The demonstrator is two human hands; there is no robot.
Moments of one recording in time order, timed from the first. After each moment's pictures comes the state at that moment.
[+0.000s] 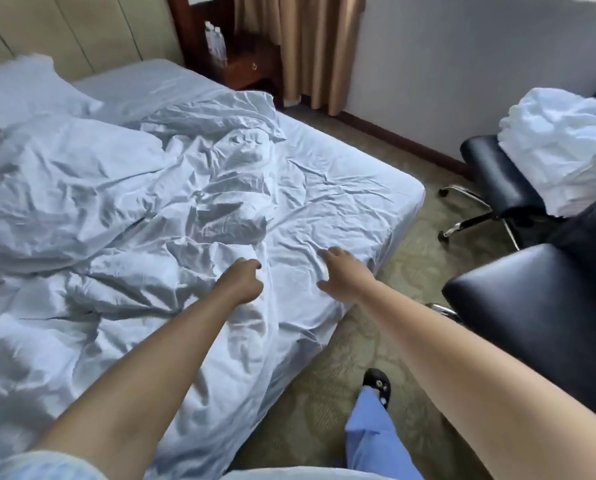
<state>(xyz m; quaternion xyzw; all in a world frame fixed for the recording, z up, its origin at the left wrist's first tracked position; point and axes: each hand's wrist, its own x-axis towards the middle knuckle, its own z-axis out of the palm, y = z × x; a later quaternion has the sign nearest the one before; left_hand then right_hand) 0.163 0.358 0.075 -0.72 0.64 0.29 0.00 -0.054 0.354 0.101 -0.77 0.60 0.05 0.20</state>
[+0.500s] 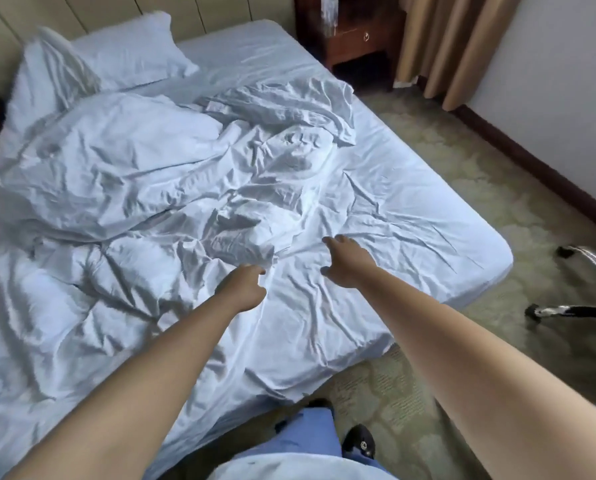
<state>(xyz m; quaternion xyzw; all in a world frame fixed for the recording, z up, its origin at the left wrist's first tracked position) 0.086 0.214 0.079 -0.84 0.46 0.29 0.01 -0.095 0.089 0.087 -0.85 0.45 0.09 0.24</state>
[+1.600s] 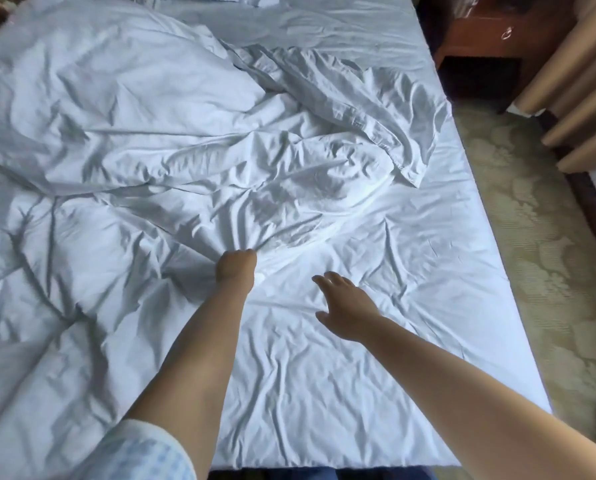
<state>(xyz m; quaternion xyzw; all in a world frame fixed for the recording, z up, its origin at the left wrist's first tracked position) 0.147 -0.008 -0.030 -0.92 0.30 0.22 0.13 -0.031 -0.117 0.004 -0.92 0.22 0.22 0.24</state>
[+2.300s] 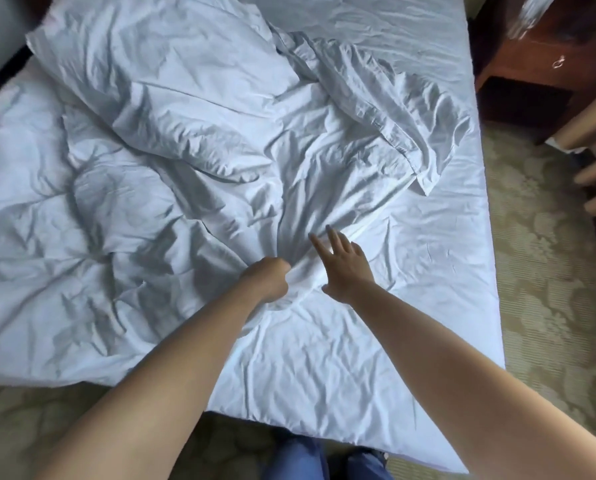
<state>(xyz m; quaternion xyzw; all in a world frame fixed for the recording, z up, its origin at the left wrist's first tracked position) 0.033 -0.004 0.018 -0.90 0.26 0.36 -0.07 -0.044 -0.151 -0.005 -0.97 0.12 0.20 0.07</state>
